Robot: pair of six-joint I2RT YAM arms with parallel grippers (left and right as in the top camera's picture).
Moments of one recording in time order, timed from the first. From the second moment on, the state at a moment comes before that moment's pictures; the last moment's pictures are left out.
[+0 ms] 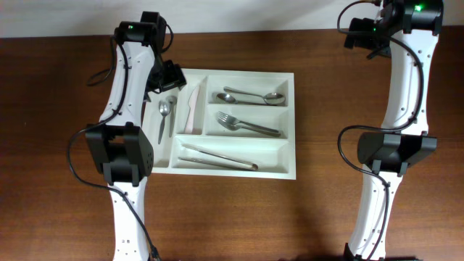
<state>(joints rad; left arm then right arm) -0.11 2.46 2.47 -1.50 0.00 -0.48 -0.13 2.50 2.92 -1.47 0.04 0.25</state>
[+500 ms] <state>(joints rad) -0.11 2.46 2.47 -1.50 -0.02 -0.48 -0.13 2.50 2.92 -1.47 0.04 0.25</state>
